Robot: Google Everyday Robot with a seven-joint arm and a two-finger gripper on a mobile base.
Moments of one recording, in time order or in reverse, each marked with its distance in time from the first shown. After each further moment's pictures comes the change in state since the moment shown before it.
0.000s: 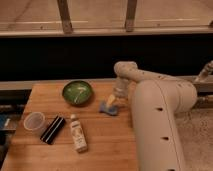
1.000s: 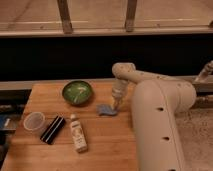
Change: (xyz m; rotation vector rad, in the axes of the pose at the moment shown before) arm -0.002 0.015 0.006 -0.014 -0.002 -0.033
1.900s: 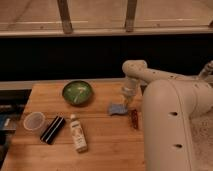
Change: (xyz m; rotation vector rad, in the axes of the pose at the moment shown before) arm 0.033 -0.061 -0.040 0.073 -0.046 0.145
